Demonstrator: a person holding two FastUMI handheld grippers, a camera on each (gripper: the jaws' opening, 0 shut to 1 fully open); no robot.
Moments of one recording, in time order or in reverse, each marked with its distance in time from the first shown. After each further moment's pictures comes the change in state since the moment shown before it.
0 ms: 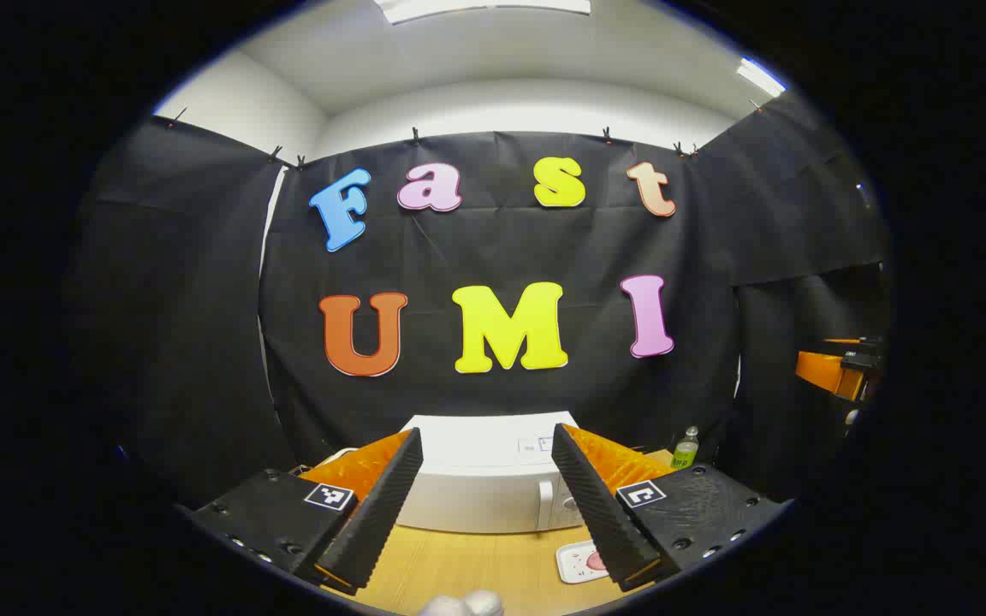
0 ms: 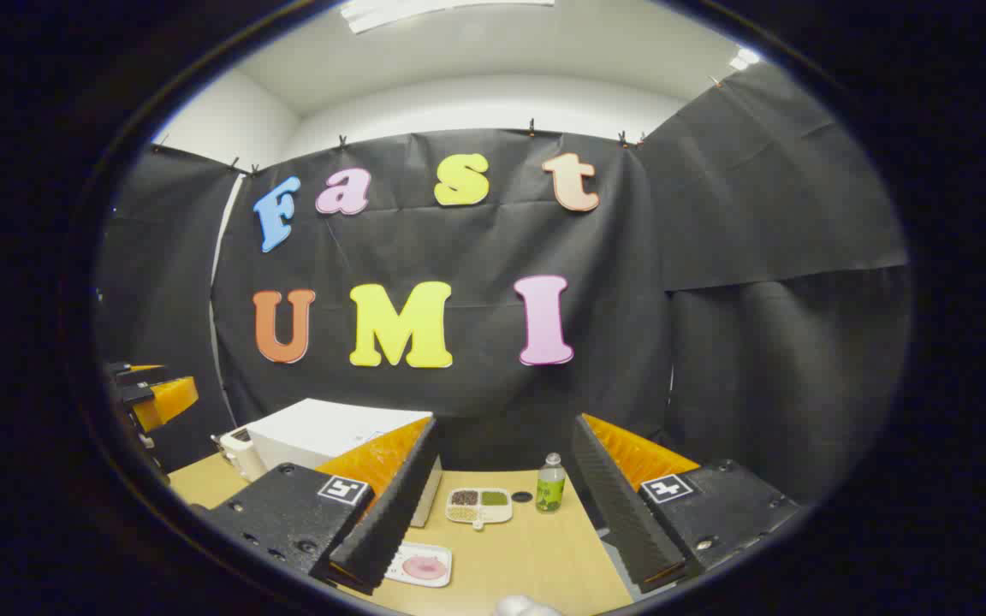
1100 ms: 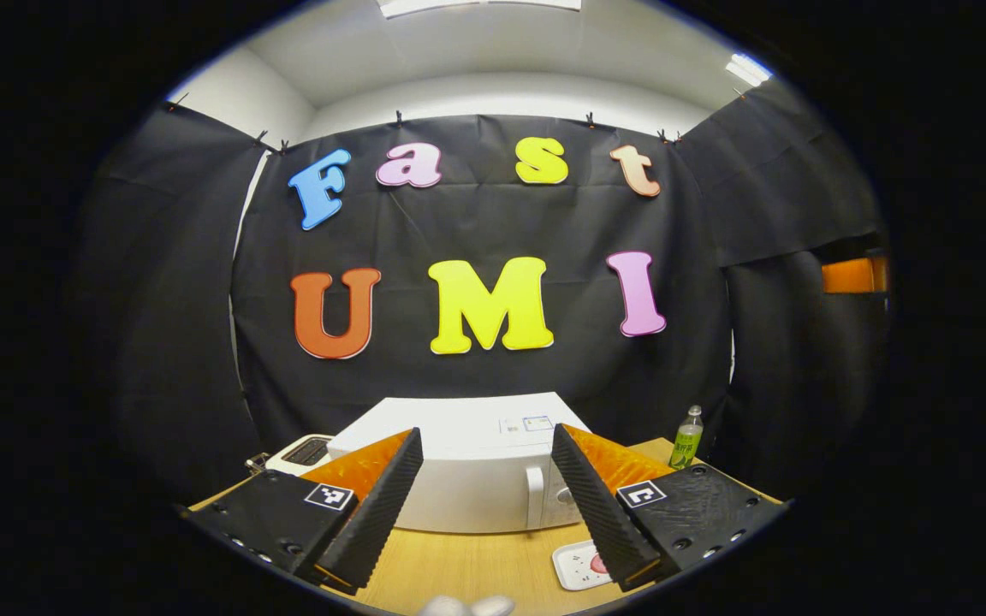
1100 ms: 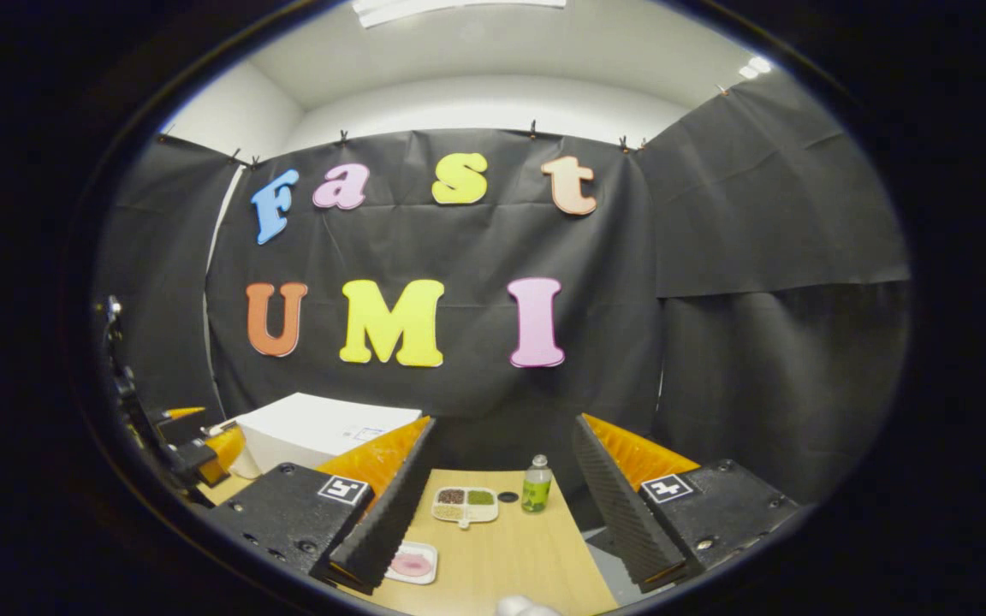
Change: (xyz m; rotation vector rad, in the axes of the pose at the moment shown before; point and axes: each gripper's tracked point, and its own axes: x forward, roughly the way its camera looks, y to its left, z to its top) left arm 0.061 -0.040 -0.098 -0.002 -0.001 -0.076; right arm 0.000 -0.012 0.008 -0.046 0.000 -0.038
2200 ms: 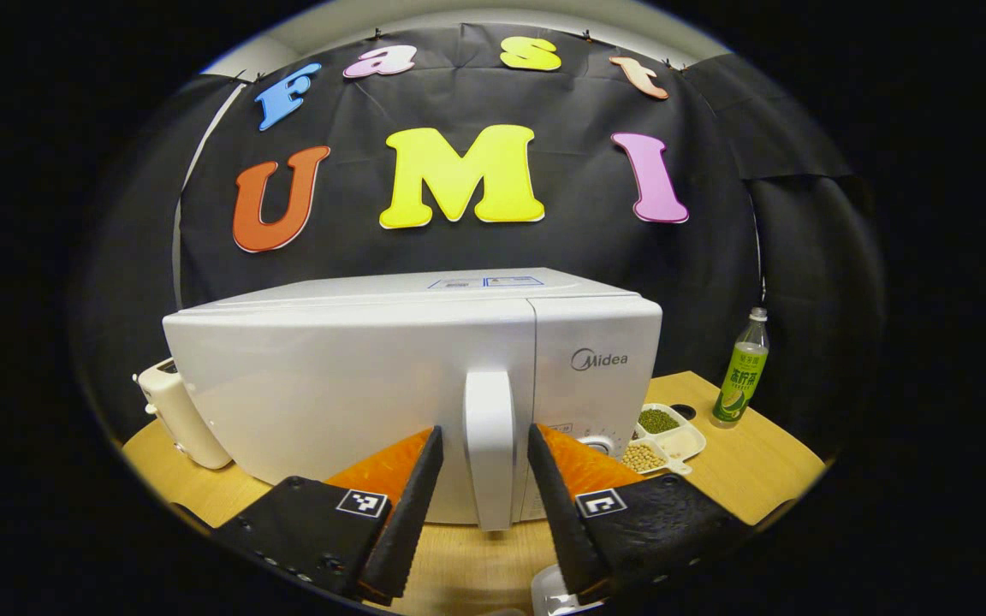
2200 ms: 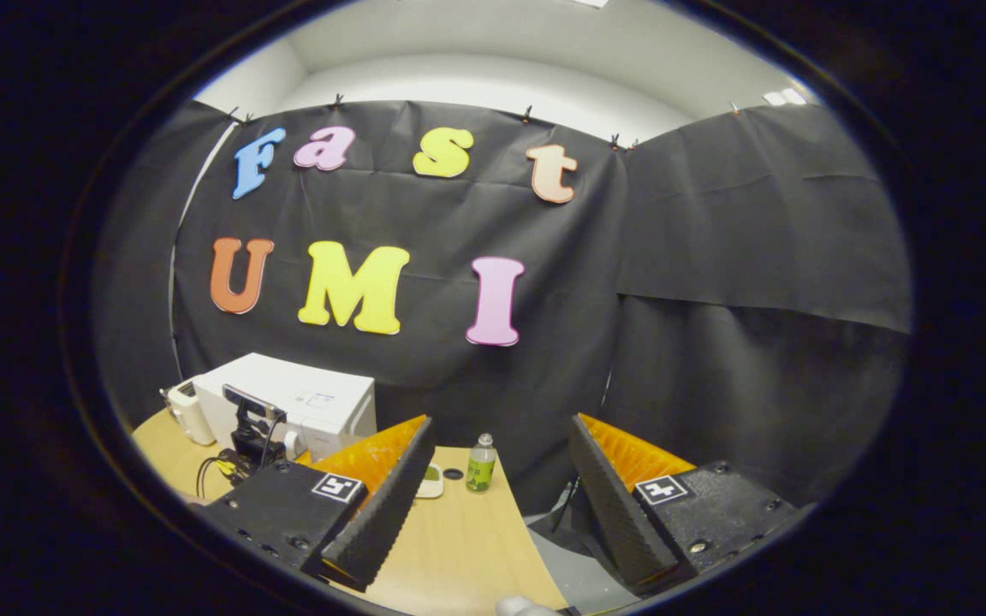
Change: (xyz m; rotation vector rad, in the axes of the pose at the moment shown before) left arm 0.159 -0.052 -0.190 -0.027 0.216 -0.006; right arm -0.022 -0.026 -0.005 -0.105 0.098 -0.150
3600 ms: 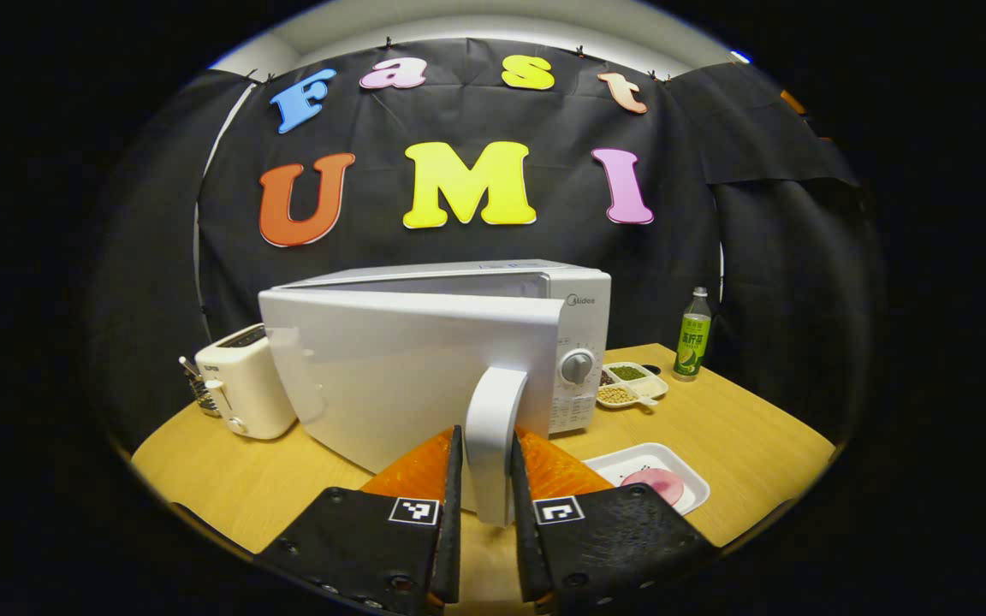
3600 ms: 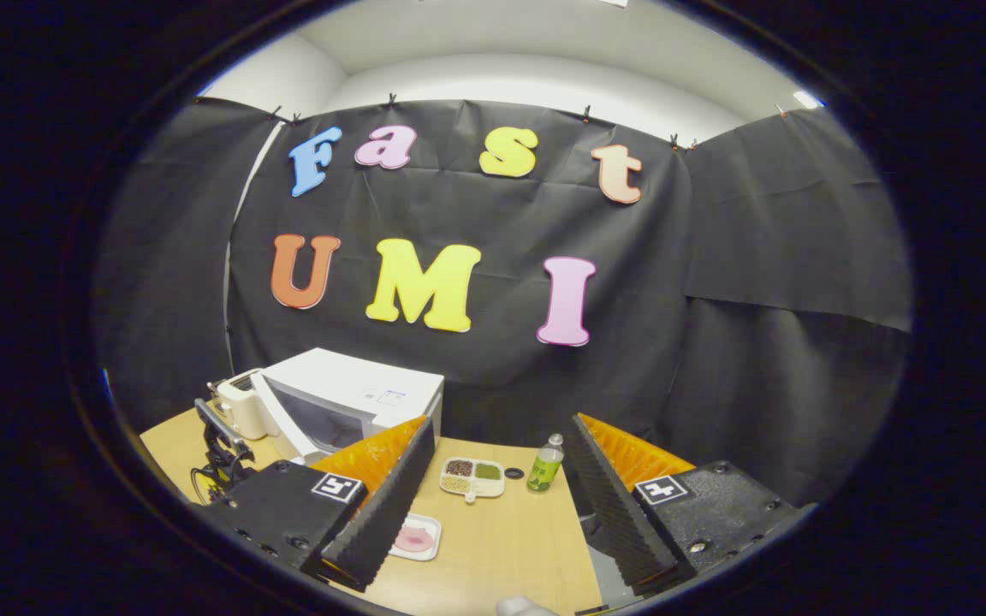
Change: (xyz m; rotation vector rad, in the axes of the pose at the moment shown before) left arm -0.148 0.059 -0.028 0.024 0.008 -0.055; right arm -0.011 0.090 -0.005 -0.028 0.003 0.222
